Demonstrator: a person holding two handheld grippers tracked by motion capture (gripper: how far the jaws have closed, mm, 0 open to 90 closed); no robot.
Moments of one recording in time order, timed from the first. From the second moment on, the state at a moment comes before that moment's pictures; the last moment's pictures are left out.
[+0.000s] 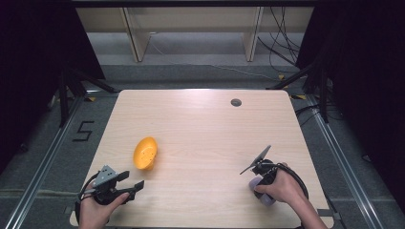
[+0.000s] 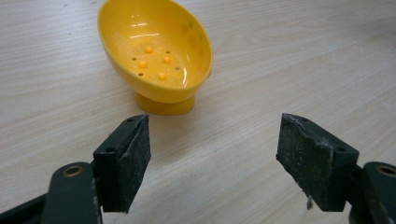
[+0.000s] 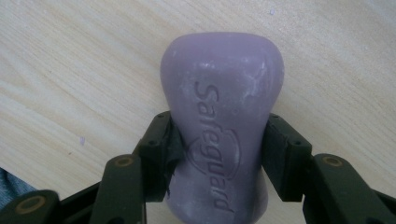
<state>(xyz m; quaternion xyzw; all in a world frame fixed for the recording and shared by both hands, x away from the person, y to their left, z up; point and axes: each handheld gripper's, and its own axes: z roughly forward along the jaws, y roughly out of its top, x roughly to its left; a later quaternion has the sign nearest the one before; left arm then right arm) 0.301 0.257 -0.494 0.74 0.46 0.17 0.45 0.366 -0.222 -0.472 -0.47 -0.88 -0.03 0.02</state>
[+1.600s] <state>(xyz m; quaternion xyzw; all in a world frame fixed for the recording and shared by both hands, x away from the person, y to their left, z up) 0.301 0.255 -0.495 0.74 0.47 0.16 0.46 0.321 -0.201 -0.456 -0.32 -0.92 -0.09 -0.19</state>
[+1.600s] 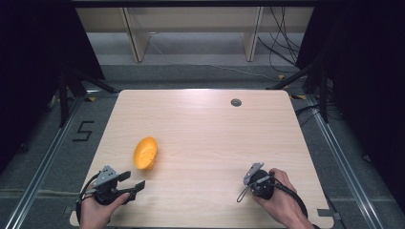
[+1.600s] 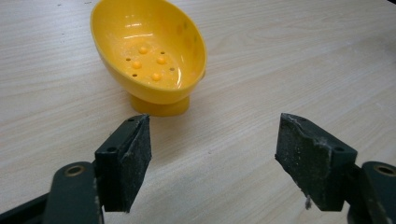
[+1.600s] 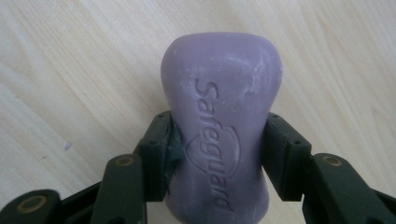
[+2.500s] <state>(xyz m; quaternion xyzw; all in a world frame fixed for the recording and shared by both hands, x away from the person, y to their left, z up) 0.301 0.256 -0.494 0.74 0.46 0.16 0.46 0.316 -0.188 -0.446 -0.24 -0.92 -0.14 -0.27</state>
